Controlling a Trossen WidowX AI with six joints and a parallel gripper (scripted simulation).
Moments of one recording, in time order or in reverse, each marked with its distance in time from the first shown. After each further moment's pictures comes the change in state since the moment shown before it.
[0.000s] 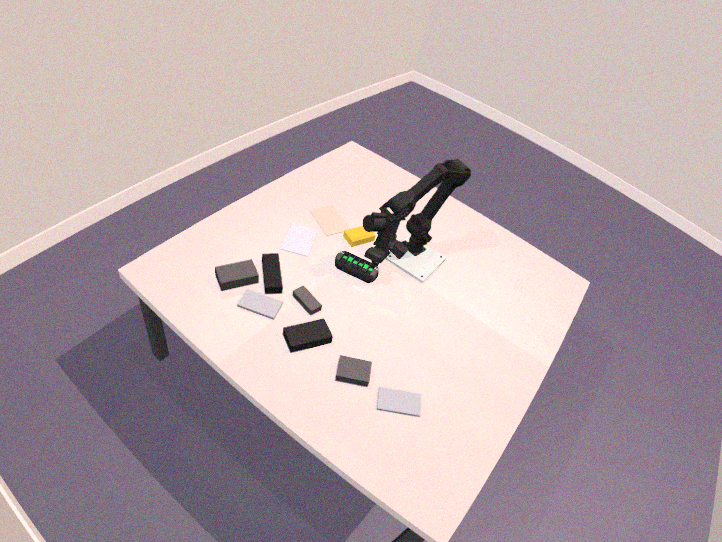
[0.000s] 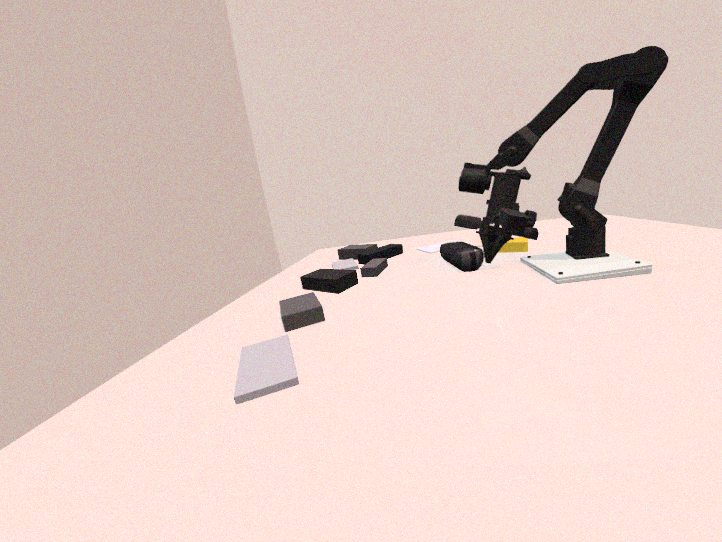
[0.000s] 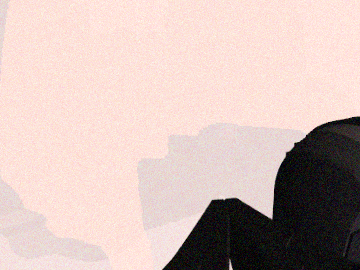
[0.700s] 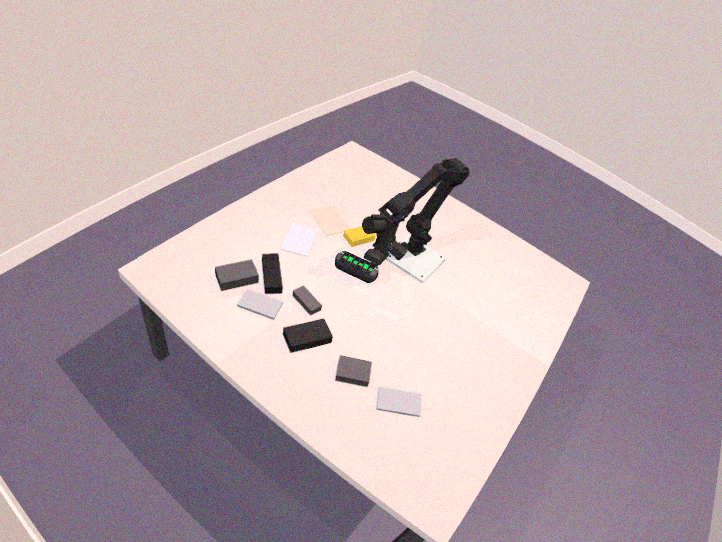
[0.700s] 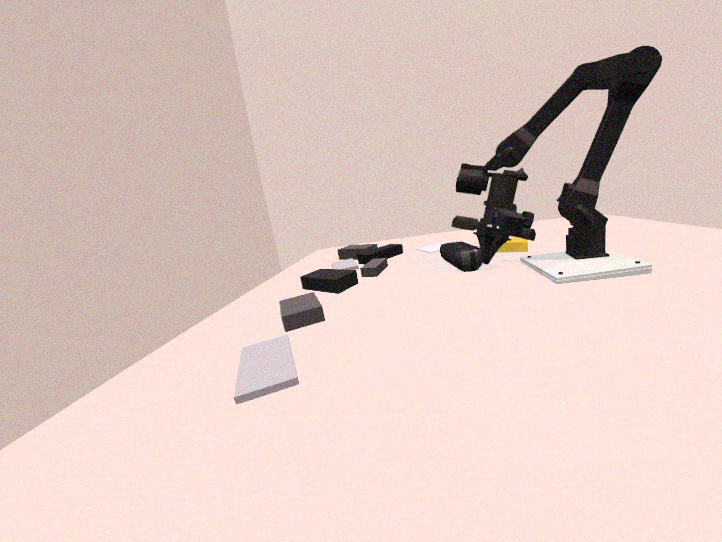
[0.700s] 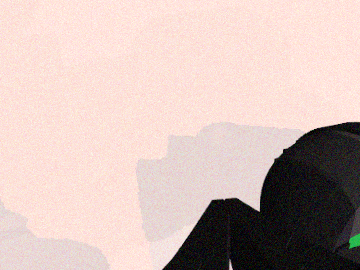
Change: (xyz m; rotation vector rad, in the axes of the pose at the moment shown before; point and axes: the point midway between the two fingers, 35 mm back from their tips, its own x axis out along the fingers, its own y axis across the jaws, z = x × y) arm 0.003 -0.006 0.001 -0.004 -0.002 0.003
